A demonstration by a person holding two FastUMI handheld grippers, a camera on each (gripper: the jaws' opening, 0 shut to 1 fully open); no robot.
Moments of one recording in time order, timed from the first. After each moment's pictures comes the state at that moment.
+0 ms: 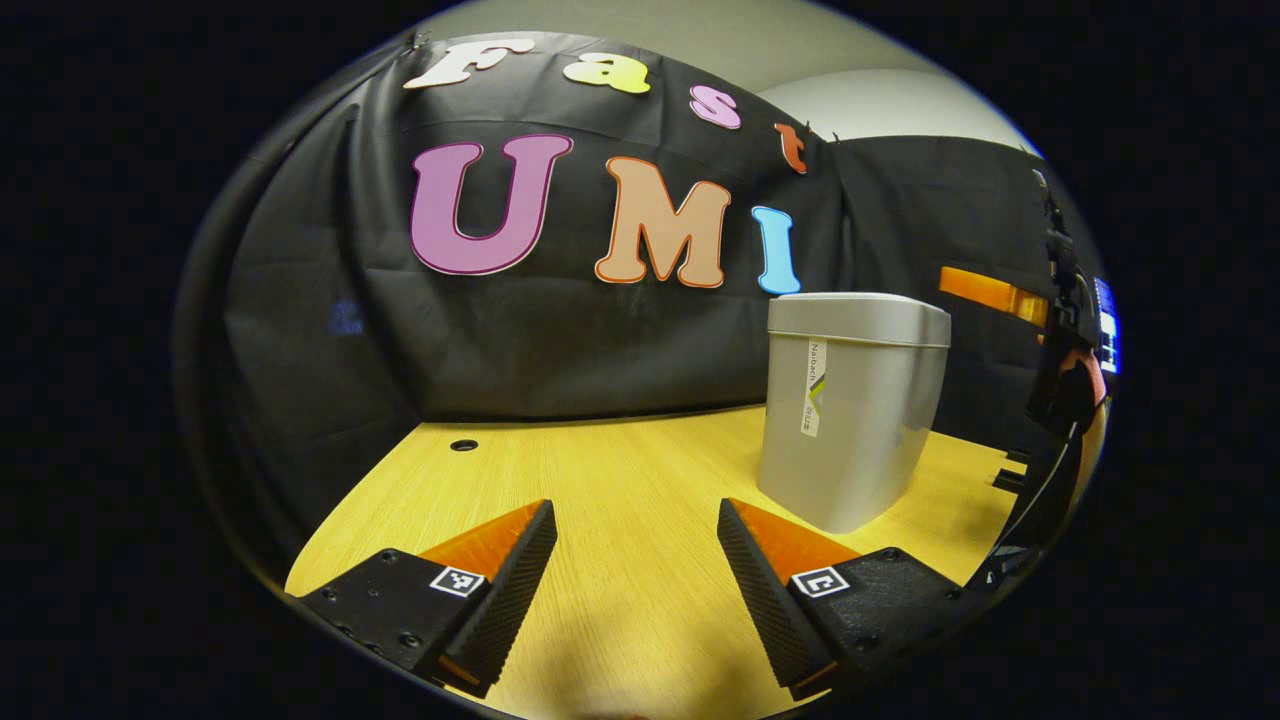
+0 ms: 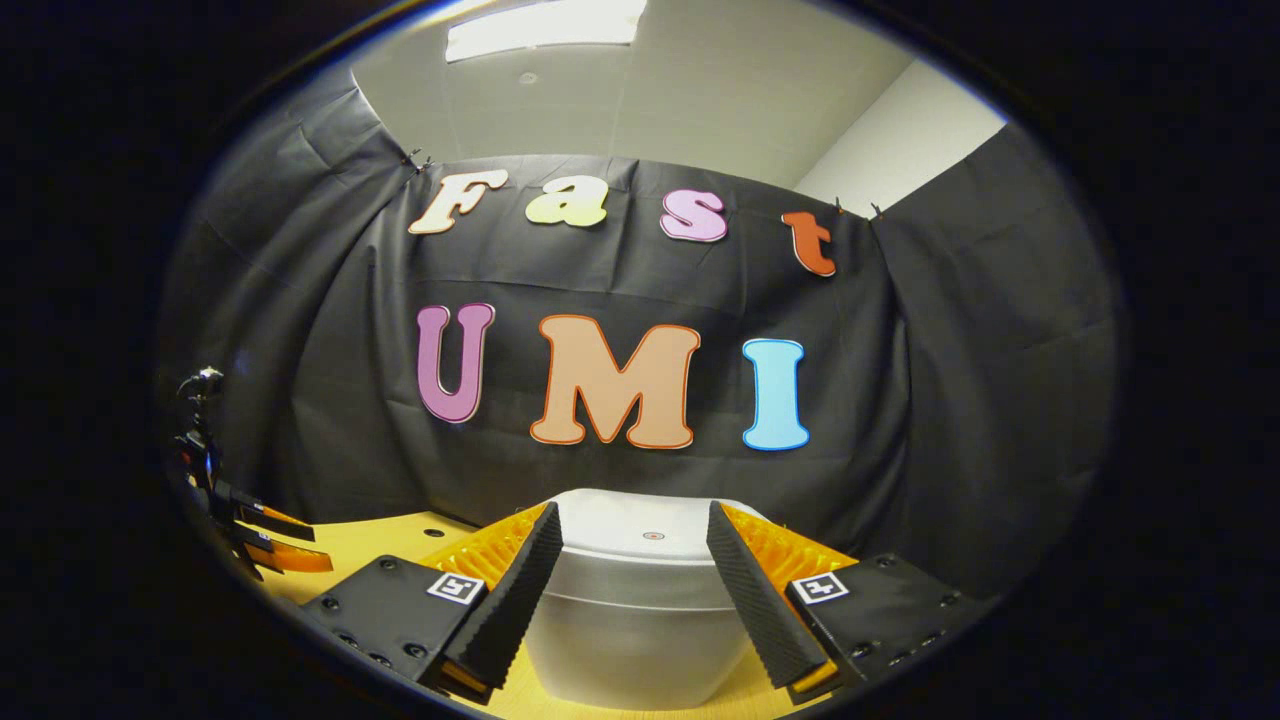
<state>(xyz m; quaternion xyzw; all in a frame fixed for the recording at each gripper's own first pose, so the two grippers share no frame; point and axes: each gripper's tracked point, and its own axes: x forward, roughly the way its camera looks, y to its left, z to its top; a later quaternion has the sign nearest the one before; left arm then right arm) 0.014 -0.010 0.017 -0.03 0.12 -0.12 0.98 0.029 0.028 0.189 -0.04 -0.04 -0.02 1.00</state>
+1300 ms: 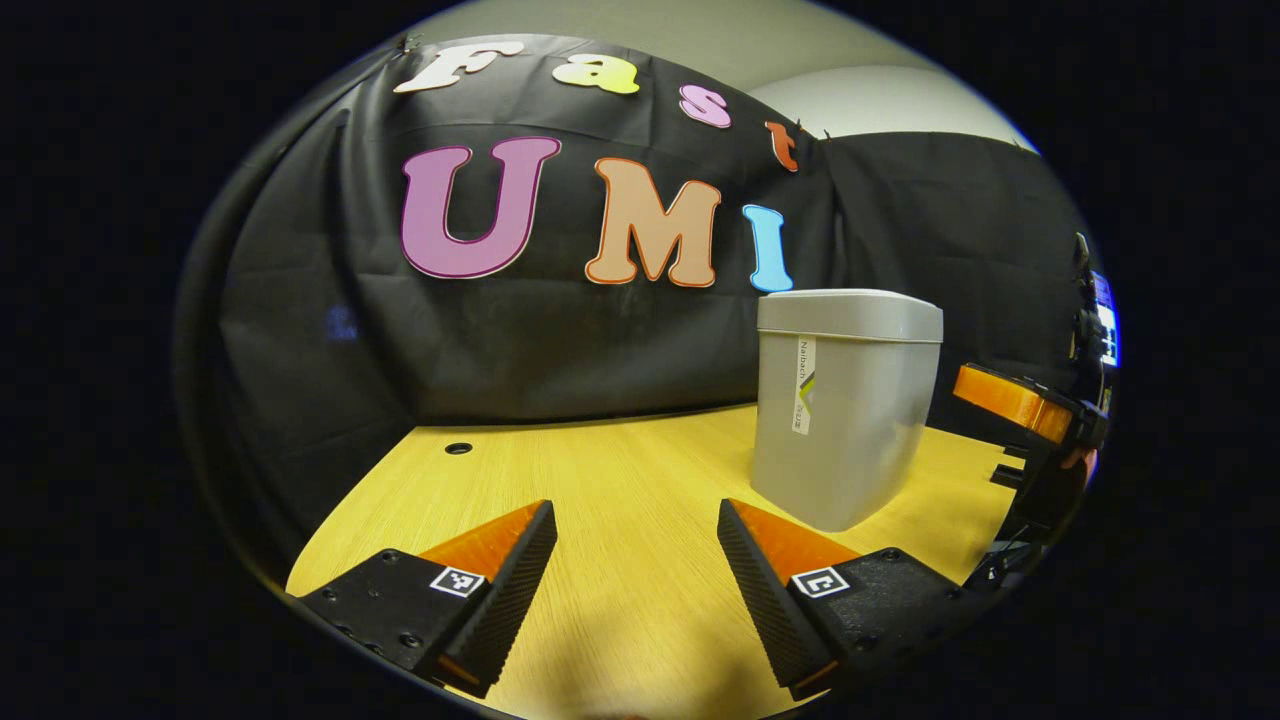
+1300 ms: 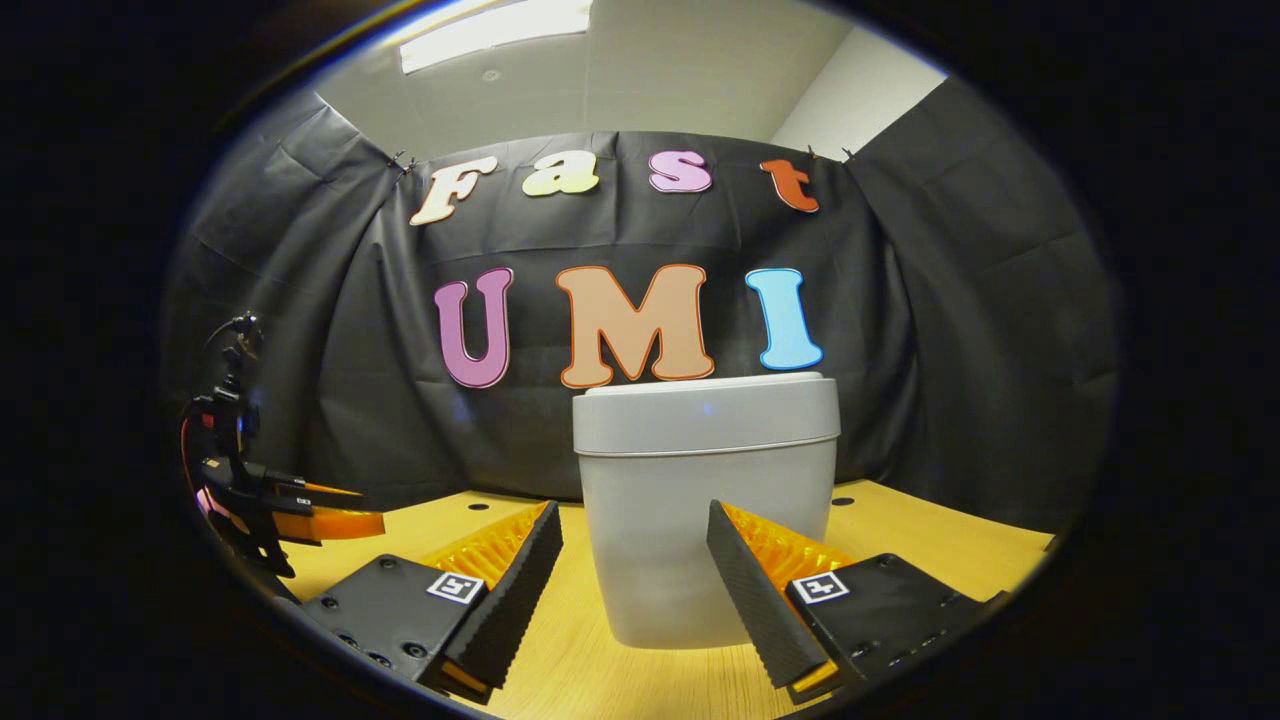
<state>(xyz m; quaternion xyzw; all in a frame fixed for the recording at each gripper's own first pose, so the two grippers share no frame) 0.012 -0.019 0.017 -0.02 0.13 -0.13 0.98 -0.012 0.058 0.081 0.03 0.01 -0.01 1.00</state>
